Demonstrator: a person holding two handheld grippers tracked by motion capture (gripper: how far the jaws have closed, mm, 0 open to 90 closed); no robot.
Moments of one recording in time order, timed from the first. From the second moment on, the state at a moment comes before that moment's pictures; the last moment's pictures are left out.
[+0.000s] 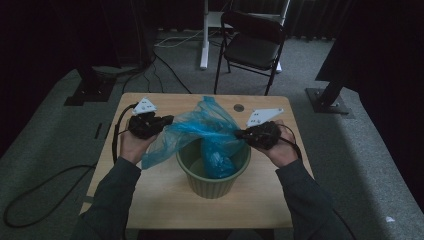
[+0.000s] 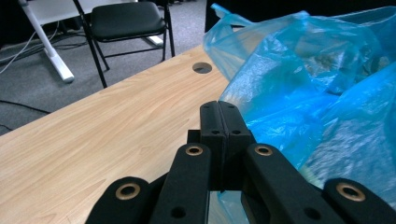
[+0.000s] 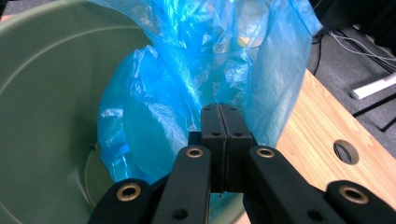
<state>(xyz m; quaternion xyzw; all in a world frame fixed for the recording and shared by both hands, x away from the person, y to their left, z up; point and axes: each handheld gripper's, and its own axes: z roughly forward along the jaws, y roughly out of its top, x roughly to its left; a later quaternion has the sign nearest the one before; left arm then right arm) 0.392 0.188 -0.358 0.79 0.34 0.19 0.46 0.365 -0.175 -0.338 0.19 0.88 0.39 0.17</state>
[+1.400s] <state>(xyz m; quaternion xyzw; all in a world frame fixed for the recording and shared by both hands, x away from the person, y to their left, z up) 0.400 0.187 -0.354 0.78 0.36 0.19 0.47 0.385 -0.183 -0.322 0.24 0.86 0.44 0.14</state>
